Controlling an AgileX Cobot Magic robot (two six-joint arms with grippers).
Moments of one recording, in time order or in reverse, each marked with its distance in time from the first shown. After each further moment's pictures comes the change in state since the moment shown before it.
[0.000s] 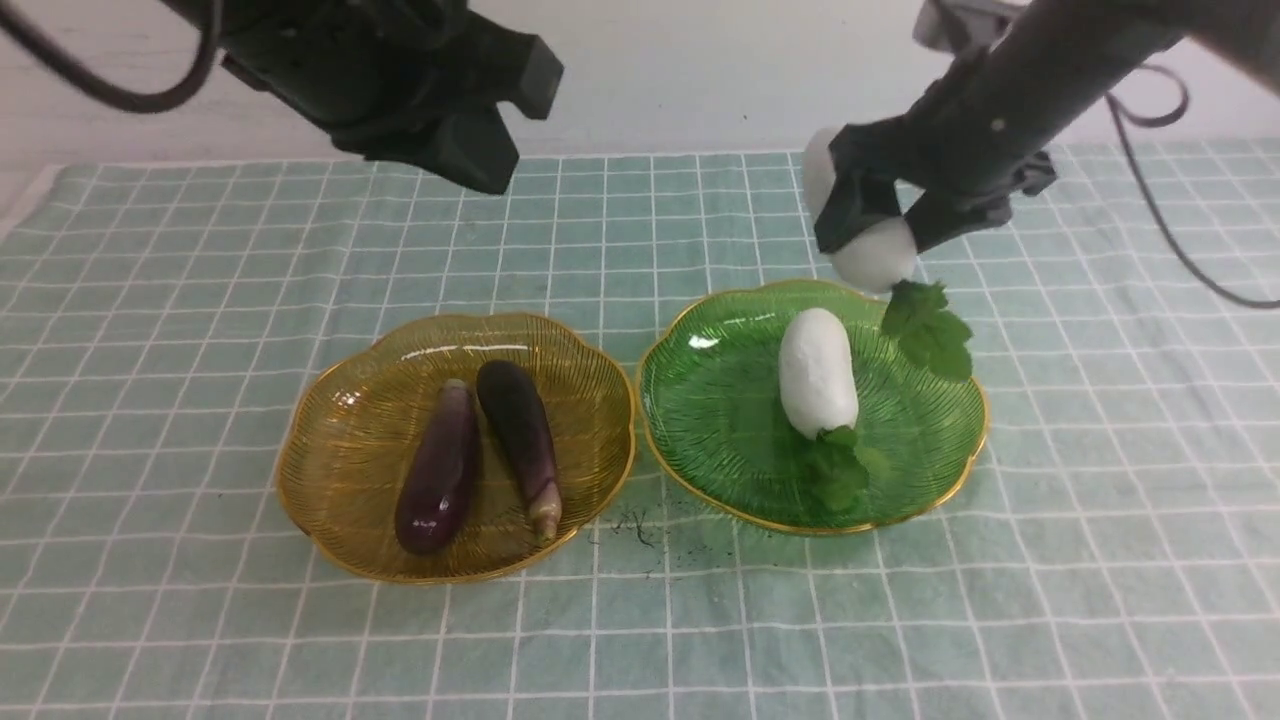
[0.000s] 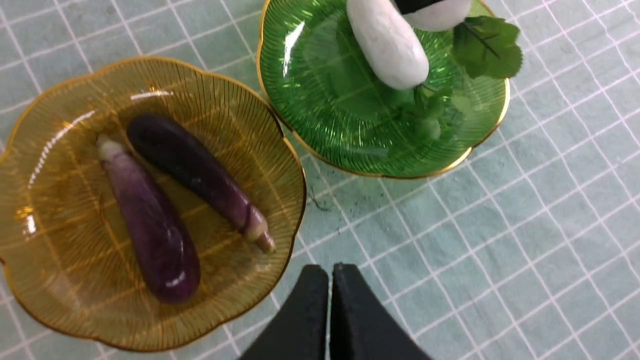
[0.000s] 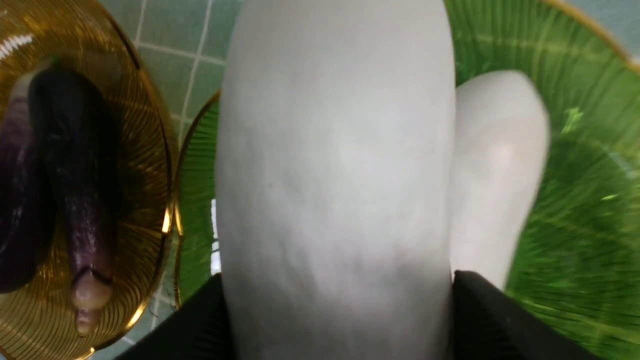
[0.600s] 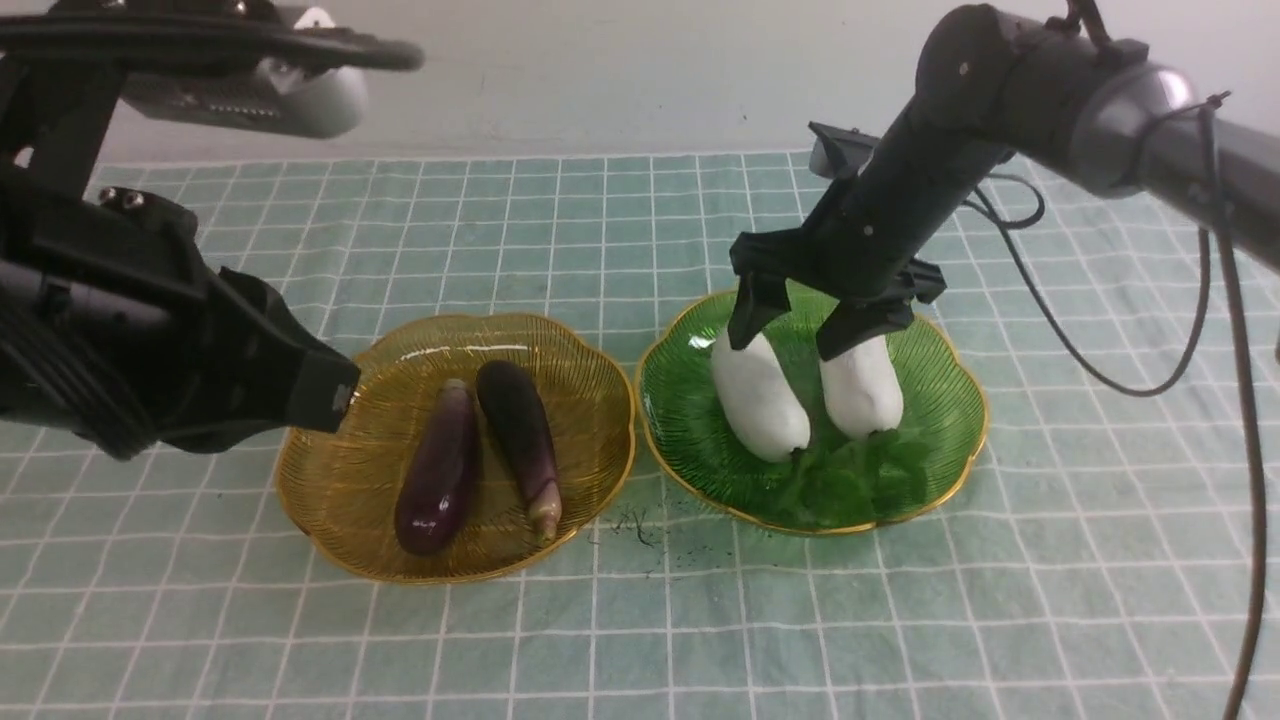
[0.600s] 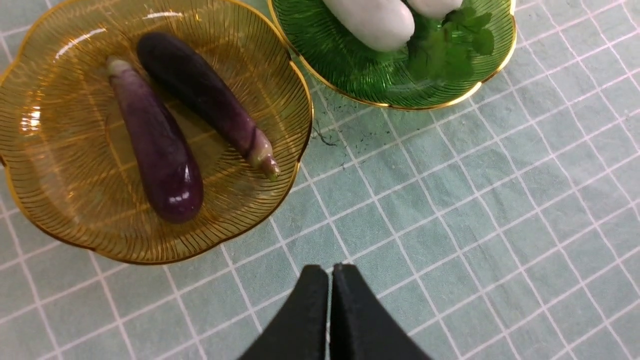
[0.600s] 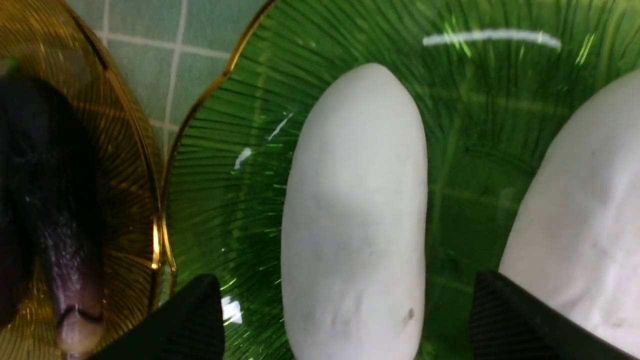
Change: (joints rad) right arm 0.038 0.047 -0.060 -0.068 -0.004 0.122; left arm 0.000 -0.273 0.328 0.003 -0.099 -0.017
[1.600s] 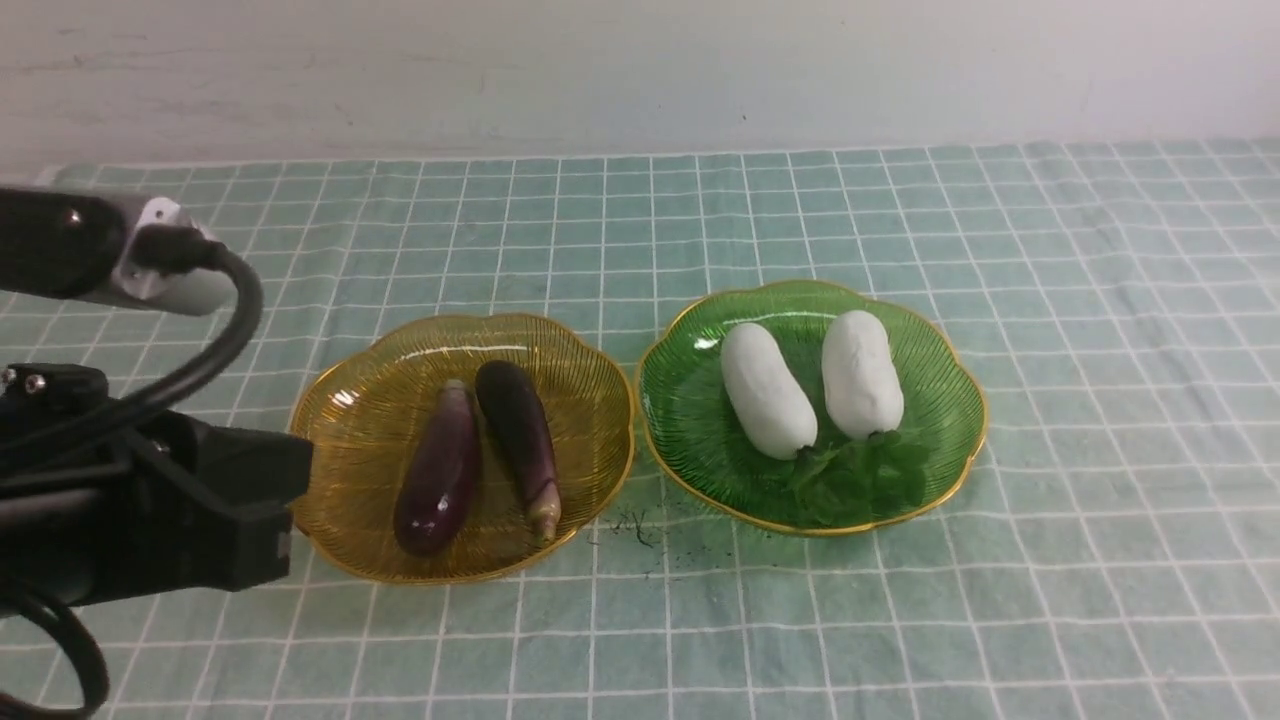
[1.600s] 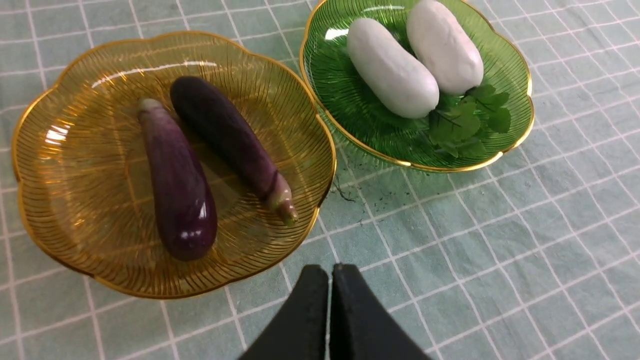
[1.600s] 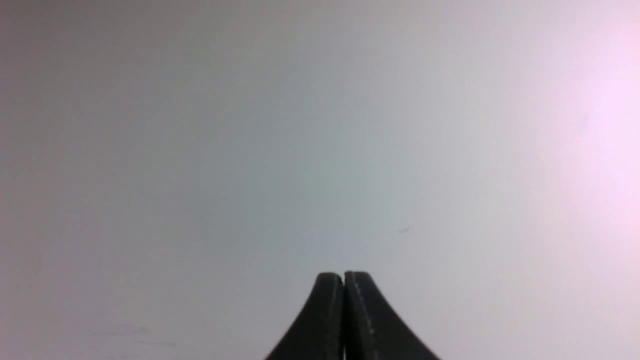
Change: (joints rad) right arm 0.000 -2.238 1.604 -0.294 -1.098 -0.068; left arm 0.000 -0.213 0.364 -0.004 -0.378 -0.049
